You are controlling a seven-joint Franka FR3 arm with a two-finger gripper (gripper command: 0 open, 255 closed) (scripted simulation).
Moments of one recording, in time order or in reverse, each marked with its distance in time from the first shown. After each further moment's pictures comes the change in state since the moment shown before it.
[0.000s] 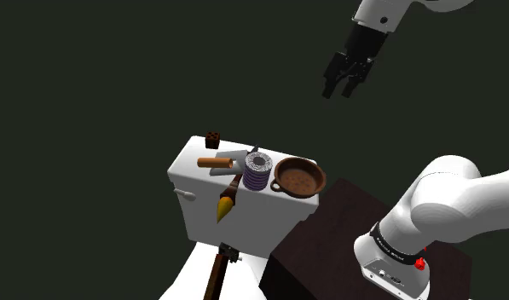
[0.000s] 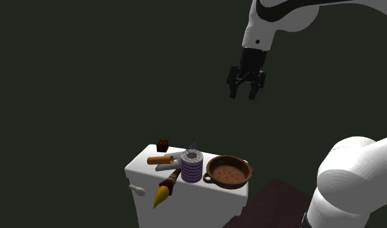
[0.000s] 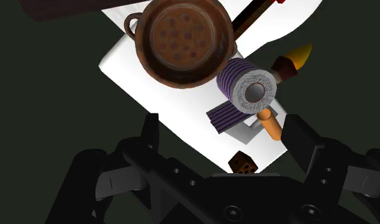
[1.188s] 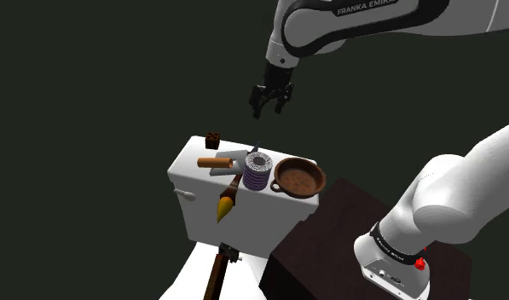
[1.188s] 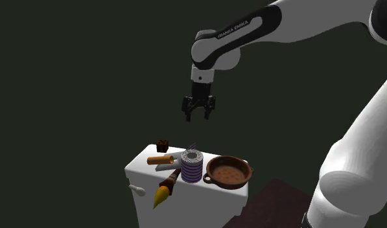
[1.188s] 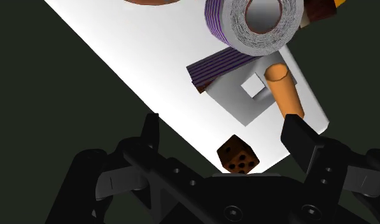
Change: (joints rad) arm 0.056 0.558 0.113 0.145 -0.009 0.394 0.040
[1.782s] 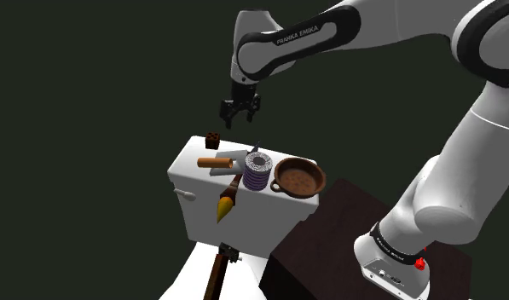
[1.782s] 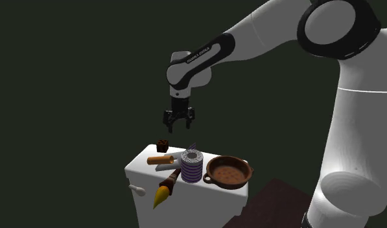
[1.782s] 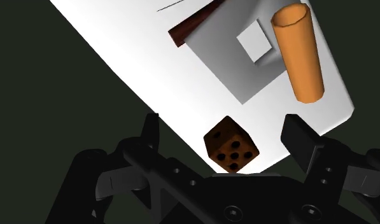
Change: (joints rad) arm 0.028 0.343 0.039 0.219 -0.064 0.108 0.052
